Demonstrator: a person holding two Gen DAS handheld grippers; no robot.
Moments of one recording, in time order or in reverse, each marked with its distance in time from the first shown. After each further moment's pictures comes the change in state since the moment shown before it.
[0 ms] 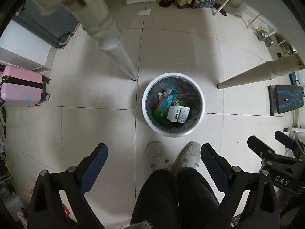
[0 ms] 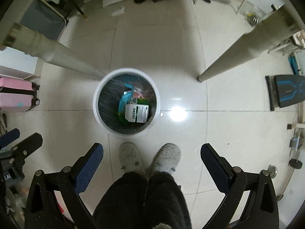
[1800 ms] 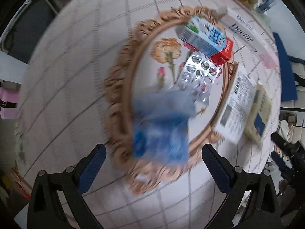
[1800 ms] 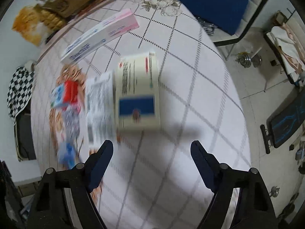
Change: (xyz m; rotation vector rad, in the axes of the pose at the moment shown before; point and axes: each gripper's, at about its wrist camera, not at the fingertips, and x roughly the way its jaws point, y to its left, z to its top) left arm -0.147 -0.137 0.529 -0.364 -0.013 -0.095; right arm -0.249 -0.194 0.600 0.294 -0.131 0.162
